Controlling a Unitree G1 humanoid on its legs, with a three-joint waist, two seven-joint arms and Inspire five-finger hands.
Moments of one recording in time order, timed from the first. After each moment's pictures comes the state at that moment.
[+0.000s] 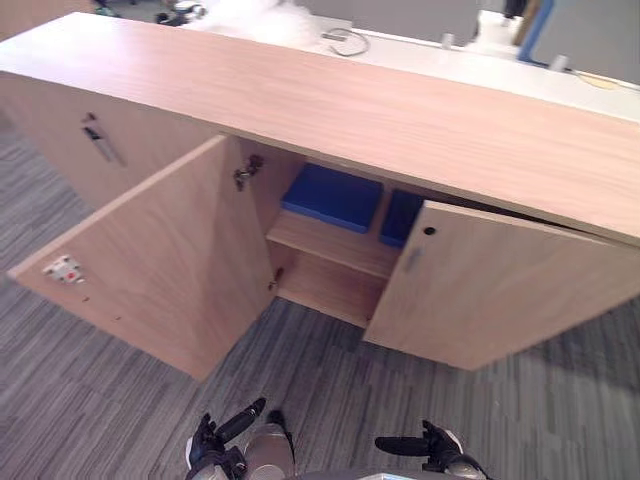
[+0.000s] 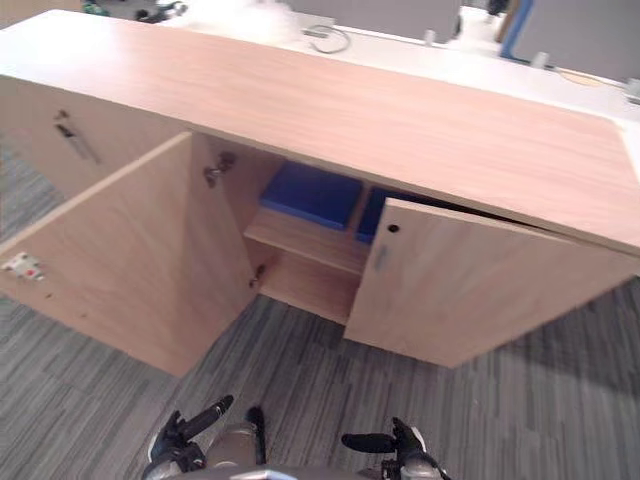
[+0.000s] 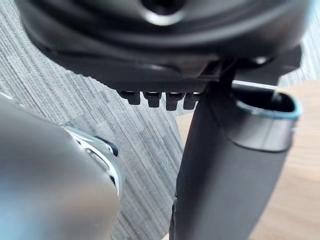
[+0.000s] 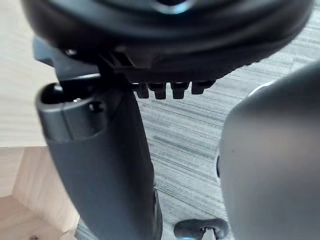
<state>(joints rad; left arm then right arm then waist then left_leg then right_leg) 0.10 0.02 0.32 0.93 -0.30 -0.10 0.14 -0.02 -0.03 -0.26 1.15 -0.14 0.00 -0.02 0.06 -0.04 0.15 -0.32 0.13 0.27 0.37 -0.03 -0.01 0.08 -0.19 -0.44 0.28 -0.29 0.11</state>
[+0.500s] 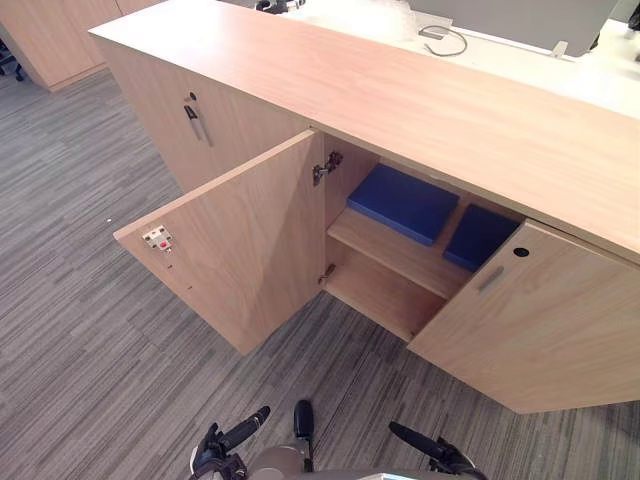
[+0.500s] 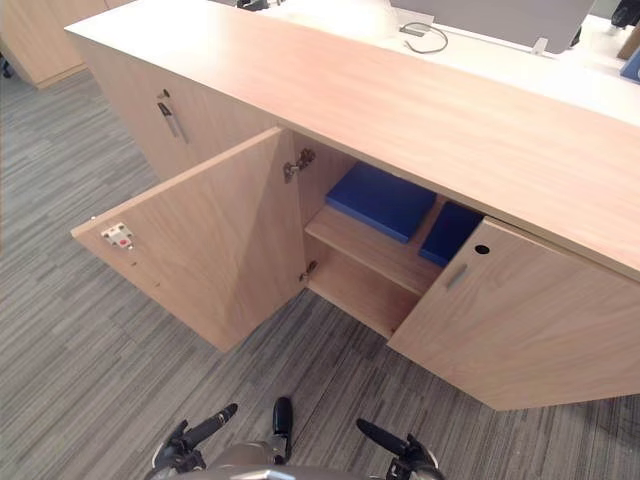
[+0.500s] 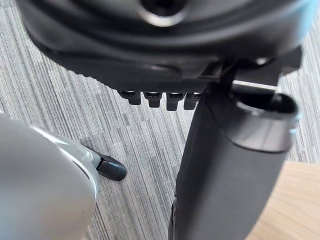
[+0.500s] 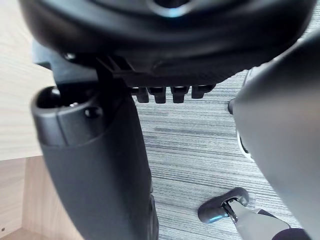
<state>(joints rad) 0.09 0.04 0.31 1.03 -0.42 -0.09 0.08 -0.01 0.01 -0.49 1.17 0.04 0.01 -0.05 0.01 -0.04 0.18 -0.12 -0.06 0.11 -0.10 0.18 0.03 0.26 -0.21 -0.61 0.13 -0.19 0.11</state>
